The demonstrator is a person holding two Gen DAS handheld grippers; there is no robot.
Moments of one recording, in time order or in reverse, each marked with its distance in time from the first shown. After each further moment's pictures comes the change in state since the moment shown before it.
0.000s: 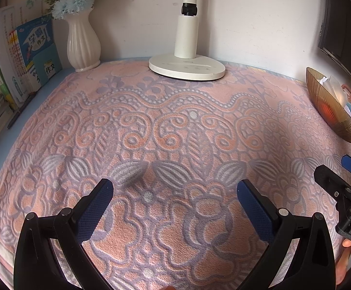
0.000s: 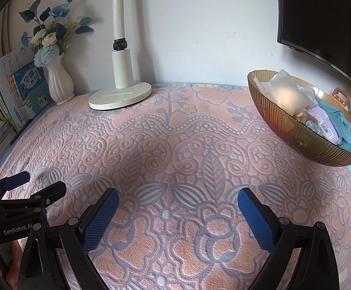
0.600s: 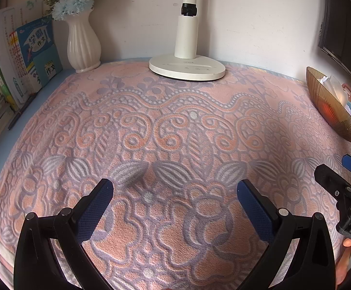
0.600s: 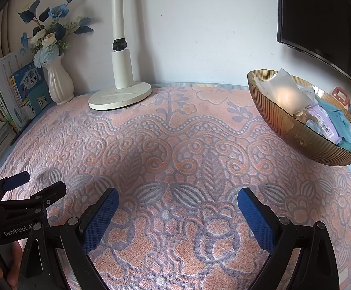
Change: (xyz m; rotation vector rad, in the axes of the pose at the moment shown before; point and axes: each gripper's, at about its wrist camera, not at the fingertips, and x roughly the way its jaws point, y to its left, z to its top) left arm 0.000 -0.001 0.000 0.002 -0.003 0.009; right arm 0.000 0.000 0.000 0.004 -0.001 -0.002
